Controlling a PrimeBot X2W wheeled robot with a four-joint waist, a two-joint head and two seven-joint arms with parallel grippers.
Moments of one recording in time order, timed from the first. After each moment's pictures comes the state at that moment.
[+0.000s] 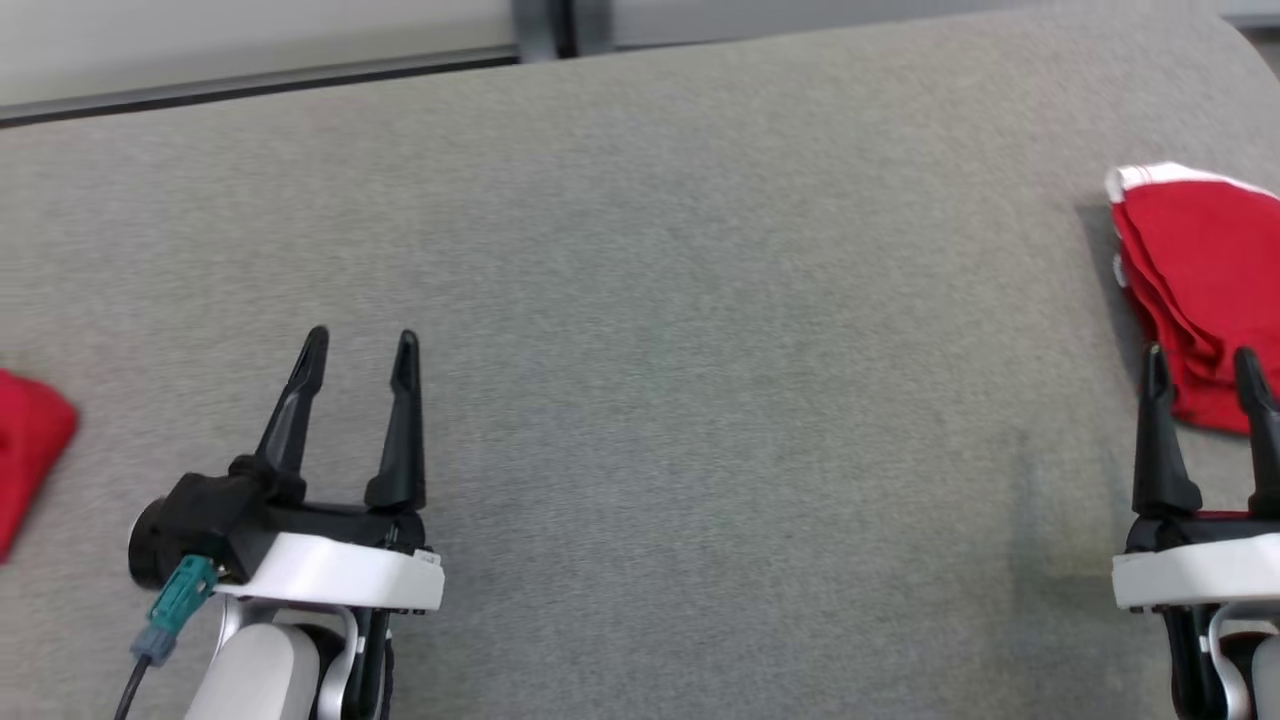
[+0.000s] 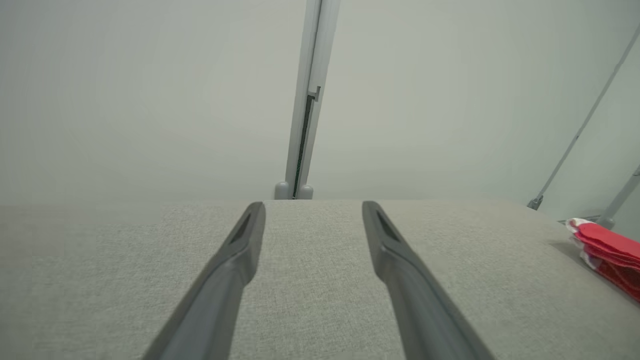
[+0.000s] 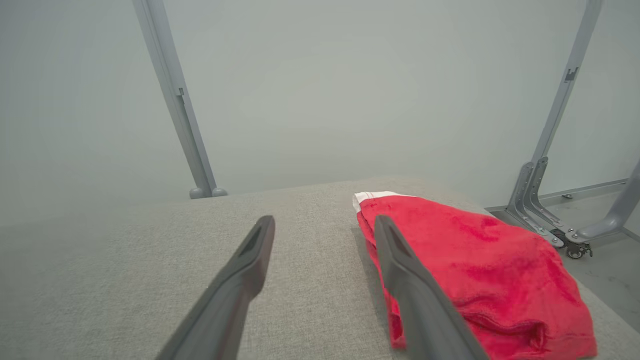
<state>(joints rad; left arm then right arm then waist) -0.17 0.15 -0.21 0.00 -0.35 0.05 -0.22 -0.13 -0.13 -0.11 0.07 0.23 0.13 -0.15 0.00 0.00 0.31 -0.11</state>
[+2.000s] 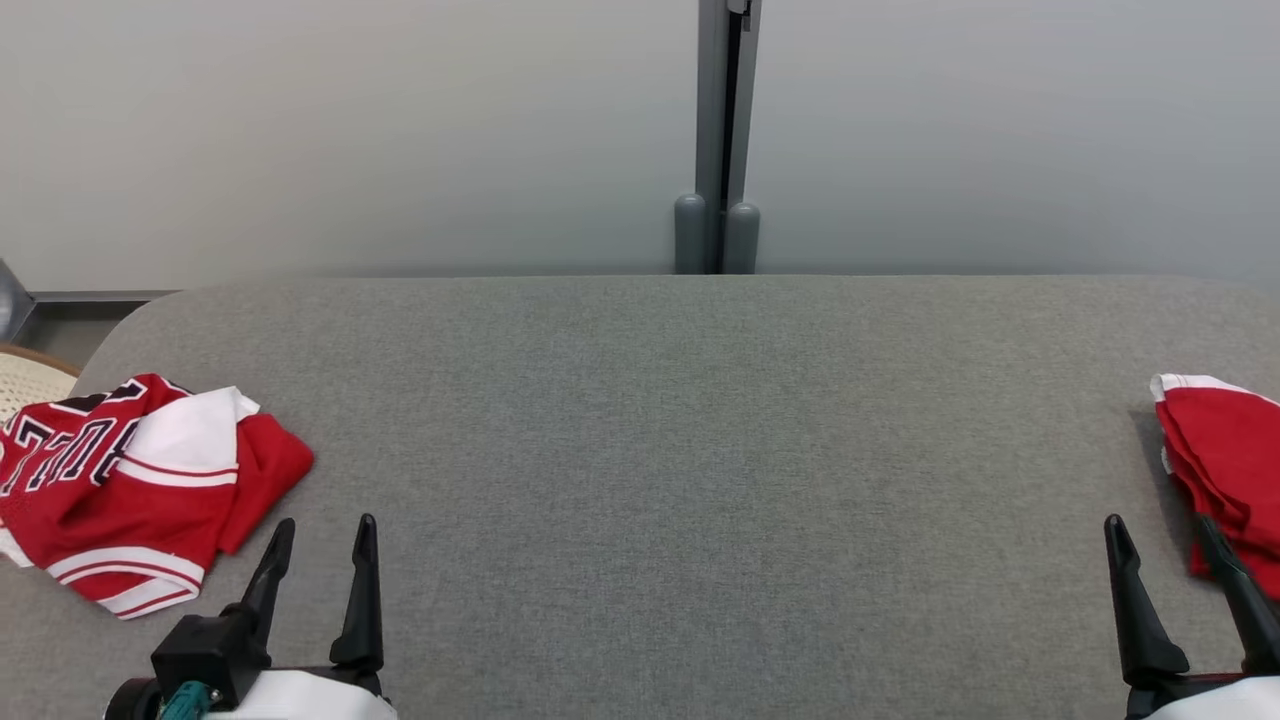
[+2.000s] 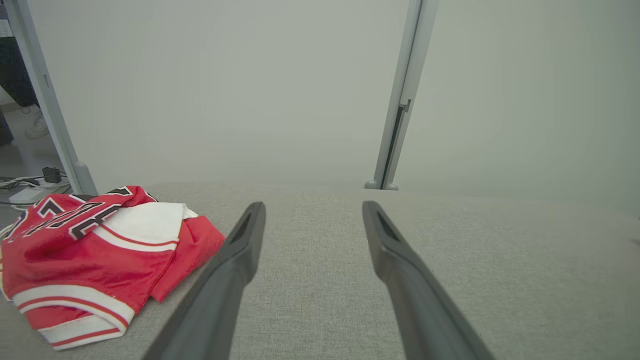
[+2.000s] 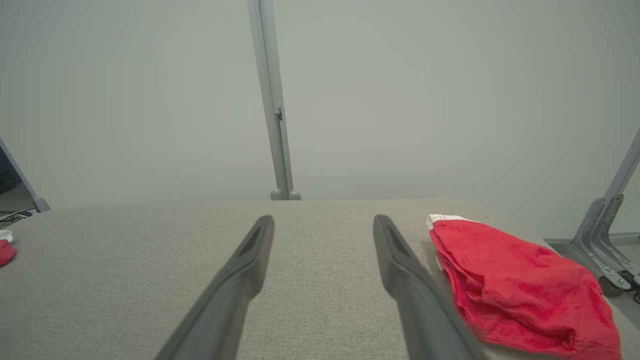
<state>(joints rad) 0.07 0.20 -0.19 0.10 -0.38 0.11 -0.21 0.20 -0.12 -0.09 -0.18 0.22 0.13 0.07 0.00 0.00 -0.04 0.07</state>
